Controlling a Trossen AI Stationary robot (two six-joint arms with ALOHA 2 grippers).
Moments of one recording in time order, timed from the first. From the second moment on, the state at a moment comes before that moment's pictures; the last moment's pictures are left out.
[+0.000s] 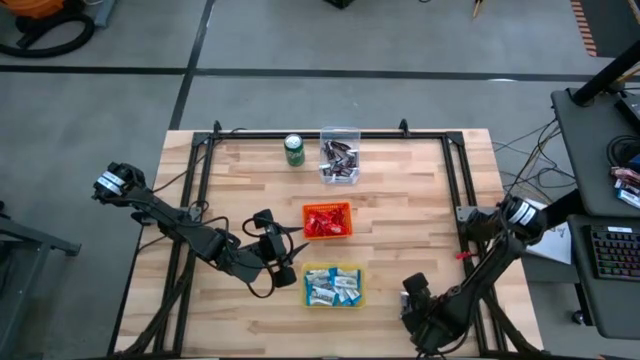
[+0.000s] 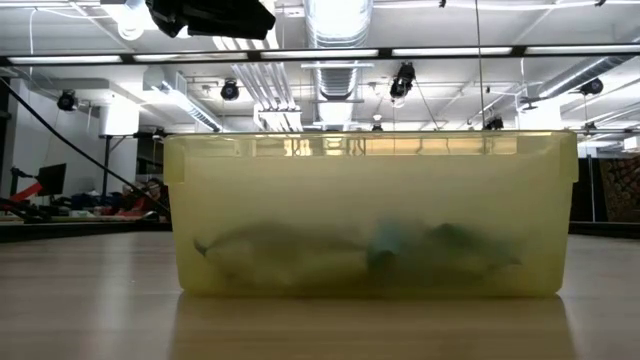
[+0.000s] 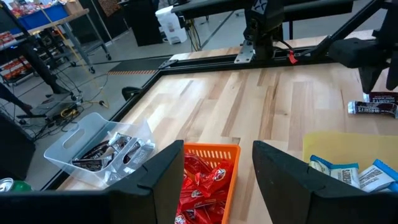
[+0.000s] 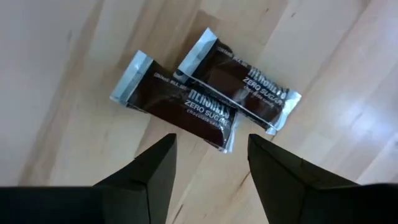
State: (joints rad) left arm -0.53 1.42 0.85 0.11 -0.93 -0.14; right arm 0.91 1.82 1.18 -0.96 0.05 0.45
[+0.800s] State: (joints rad) left arm -0.53 1.42 0.85 0.10 -0.93 -0.14; right arm 0.89 1.85 1.17 -0.87 0.08 0.47
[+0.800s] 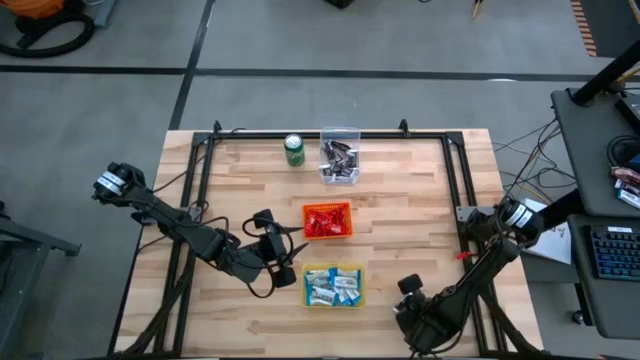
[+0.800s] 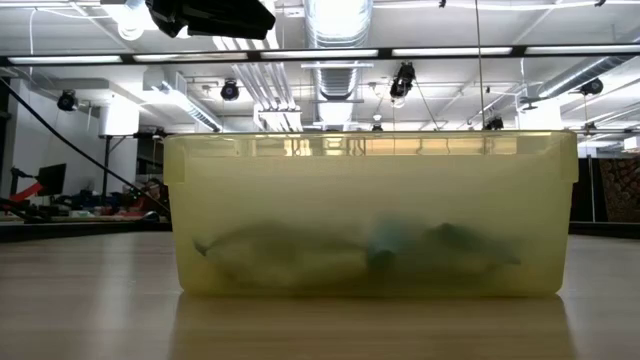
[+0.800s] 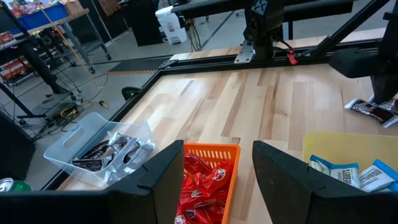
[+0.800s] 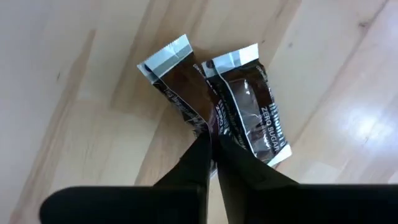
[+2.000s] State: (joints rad) left arm -0.50 1.79 1.05 0.72 -0.44 0.34; right arm 0.59 1.28 0.63 0.33 0.28 0.35
